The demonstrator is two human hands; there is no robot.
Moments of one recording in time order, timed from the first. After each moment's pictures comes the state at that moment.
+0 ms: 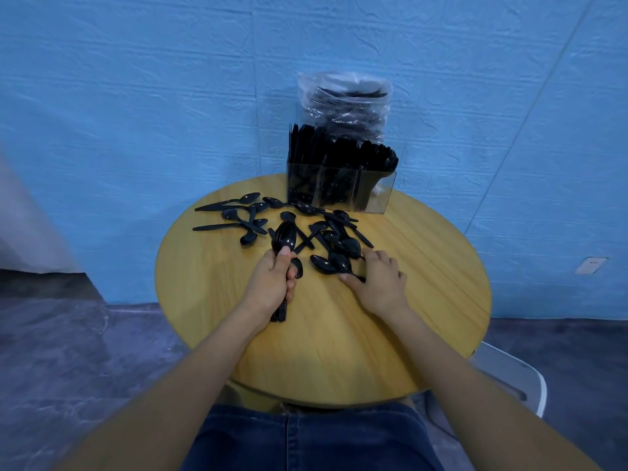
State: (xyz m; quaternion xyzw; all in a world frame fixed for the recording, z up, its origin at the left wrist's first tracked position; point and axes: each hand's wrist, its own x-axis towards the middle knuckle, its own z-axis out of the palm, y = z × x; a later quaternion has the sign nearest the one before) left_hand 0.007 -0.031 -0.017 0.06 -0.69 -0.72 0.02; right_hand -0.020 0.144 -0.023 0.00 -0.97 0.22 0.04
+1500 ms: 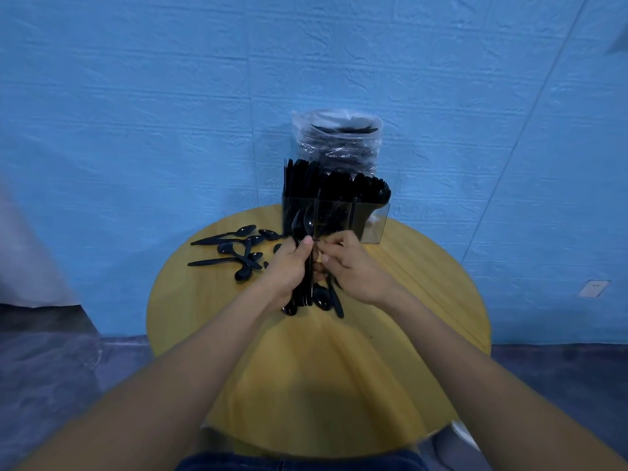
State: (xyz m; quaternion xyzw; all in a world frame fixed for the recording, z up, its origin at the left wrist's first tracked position) left_hand -0.052 -0.007 0.034 -0.01 -0.68 -0.74 -0.02; right_hand -0.047 0.126 0.048 0.25 -0.89 0.37 0.03
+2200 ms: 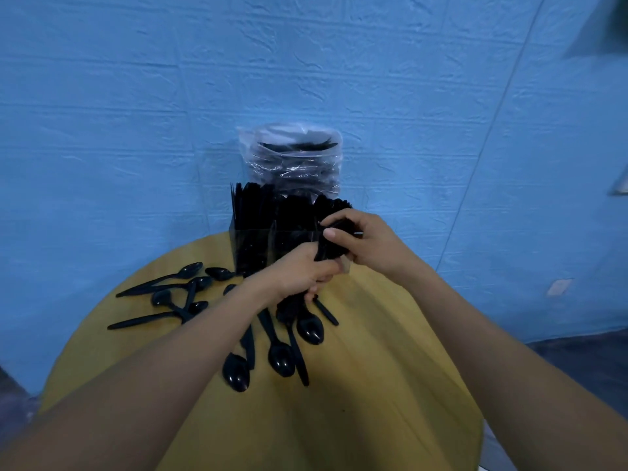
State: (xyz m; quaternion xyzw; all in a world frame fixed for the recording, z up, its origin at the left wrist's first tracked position) left_hand -0.131 0.048 0.074 -0.22 -0.77 -0.57 -0.17; right_hand -0.140 0.197 0.094 0.20 -0.83 0.51 0.07
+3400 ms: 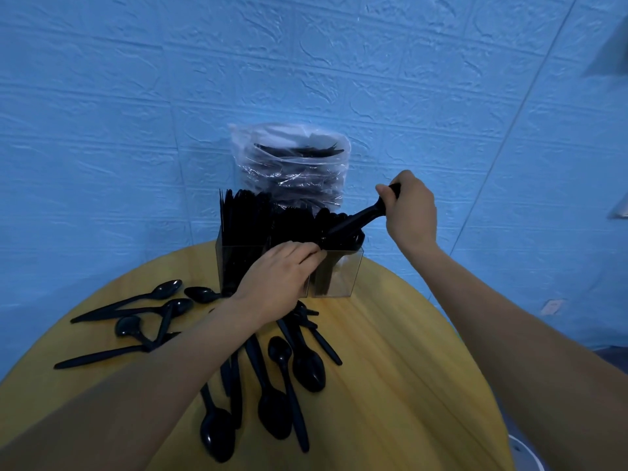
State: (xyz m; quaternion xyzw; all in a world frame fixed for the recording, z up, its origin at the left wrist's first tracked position) left_hand -0.214 0.018 0.020 -0.36 -0.89 -0.05 0.28; right_hand -0.242 0.226 0.108 -0.03 -0.89 0.29 0.35
